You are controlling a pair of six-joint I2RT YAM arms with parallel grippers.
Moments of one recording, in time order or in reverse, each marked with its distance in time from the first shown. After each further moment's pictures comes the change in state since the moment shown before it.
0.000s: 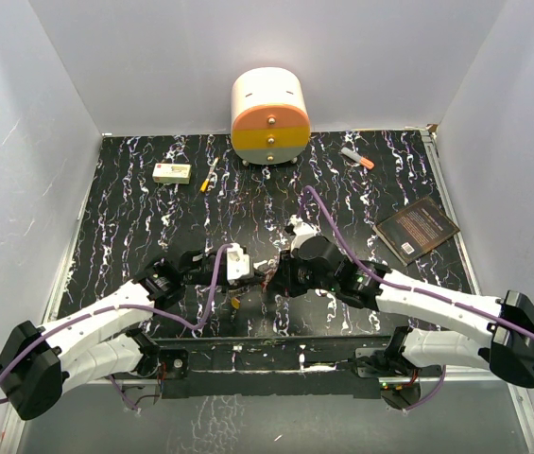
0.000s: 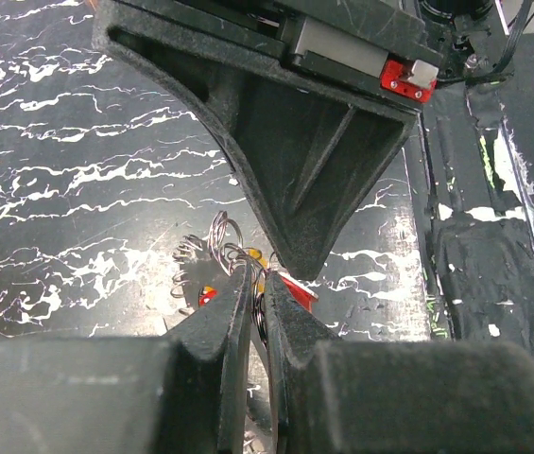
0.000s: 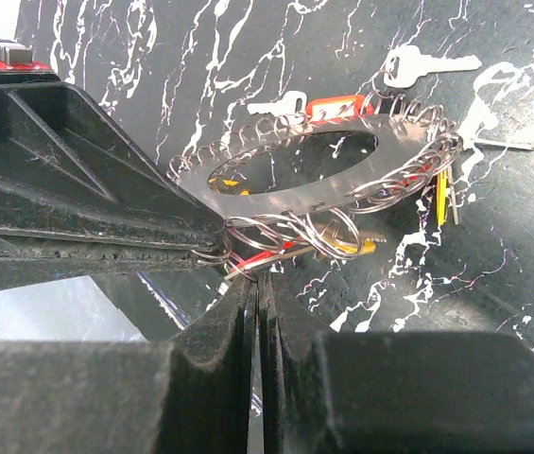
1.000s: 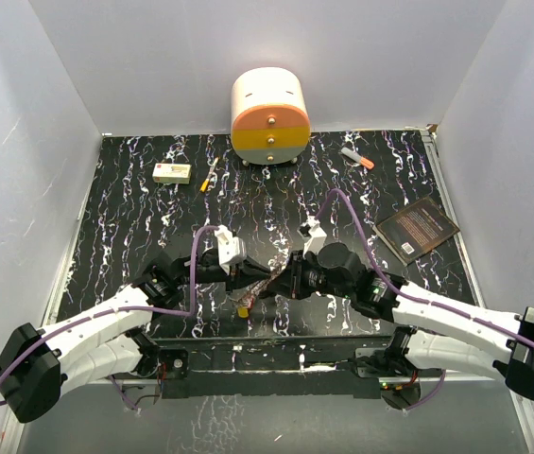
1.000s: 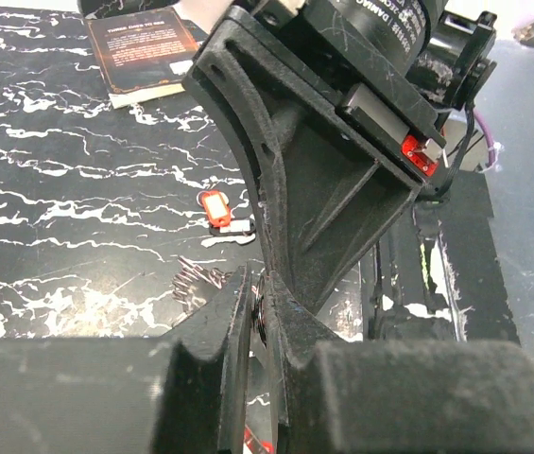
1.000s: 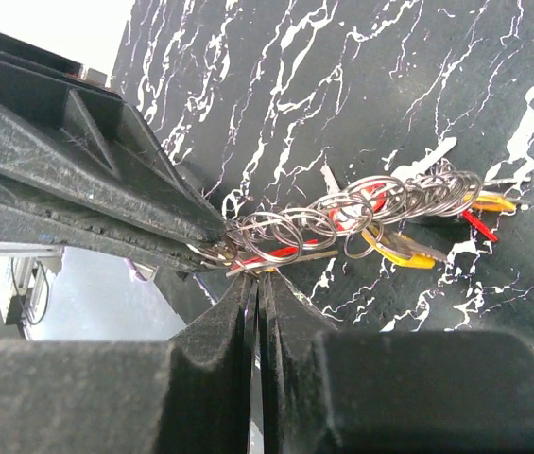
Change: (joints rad) left arm -0.001 -0.022 -0.054 0.261 0.002 -0.372; right arm -0.002 -0.133 -0.113 0.140 -0.042 0.096
